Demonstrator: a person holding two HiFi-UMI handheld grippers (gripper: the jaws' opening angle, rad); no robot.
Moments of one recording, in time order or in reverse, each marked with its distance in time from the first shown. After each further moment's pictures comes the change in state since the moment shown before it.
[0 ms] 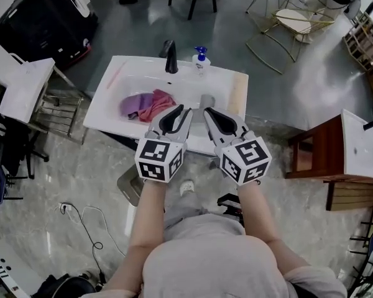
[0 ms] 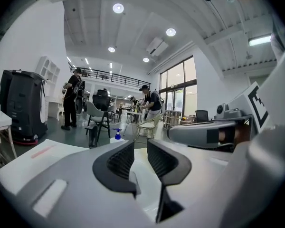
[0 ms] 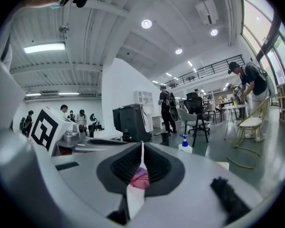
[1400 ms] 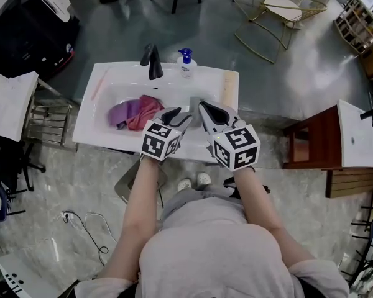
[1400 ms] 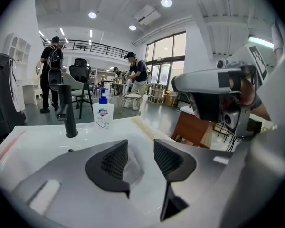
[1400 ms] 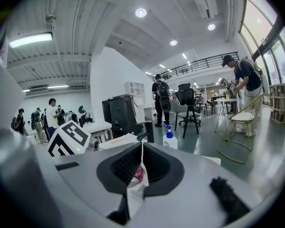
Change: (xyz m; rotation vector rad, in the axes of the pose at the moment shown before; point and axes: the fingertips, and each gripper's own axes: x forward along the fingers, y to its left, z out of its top) left arm 0.102 0.017 -0.111 0.058 0.375 -0.235; right arm 0.040 -0.074 -0.034 0.026 0.122 -0.096
